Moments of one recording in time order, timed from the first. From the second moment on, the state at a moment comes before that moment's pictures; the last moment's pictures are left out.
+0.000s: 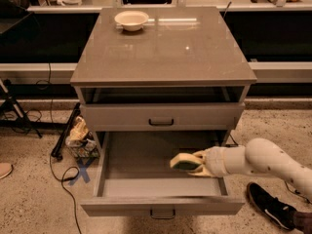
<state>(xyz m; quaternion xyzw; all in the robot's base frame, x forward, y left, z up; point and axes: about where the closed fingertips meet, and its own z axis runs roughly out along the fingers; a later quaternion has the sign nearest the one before) 0.526 -0.128 0.548 -0.68 0.59 0.12 0.41</state>
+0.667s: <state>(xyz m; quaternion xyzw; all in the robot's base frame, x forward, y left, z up) 0.533 -0.139 0.587 -0.68 0.58 0.08 0.44</state>
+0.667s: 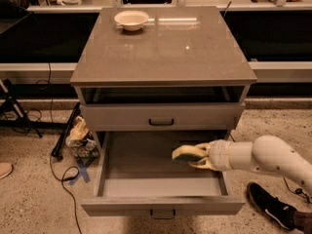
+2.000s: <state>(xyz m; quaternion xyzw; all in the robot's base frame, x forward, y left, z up) 0.559 -0.160 0.791 -0.68 0.49 -0.09 0.54</state>
